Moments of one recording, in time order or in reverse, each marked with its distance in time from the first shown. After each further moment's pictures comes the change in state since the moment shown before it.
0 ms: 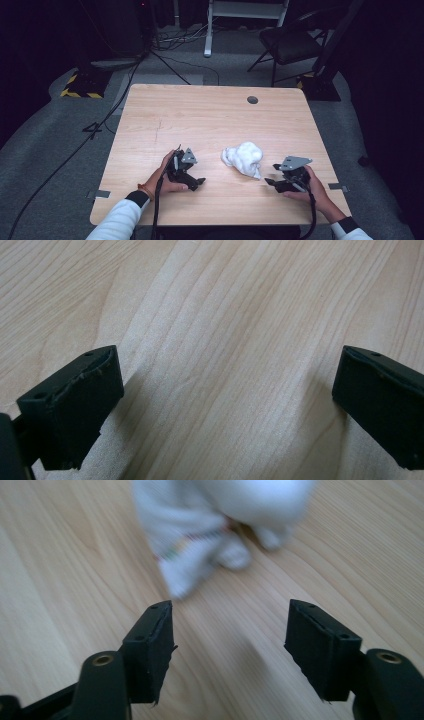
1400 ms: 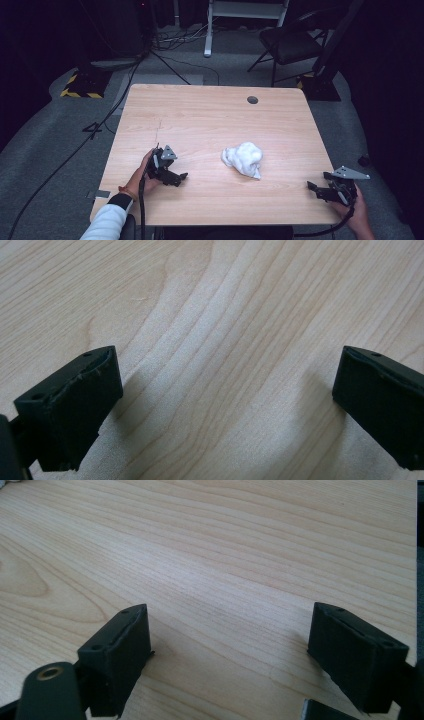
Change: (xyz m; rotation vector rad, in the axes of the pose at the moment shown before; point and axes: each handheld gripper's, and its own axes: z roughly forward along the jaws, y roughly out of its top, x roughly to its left) left arm 0.030 -0.035 -0.031 0.001 0.101 -0.115; right arm -0.055 -0.124 -0.073 -0.051 -0.278 0.413
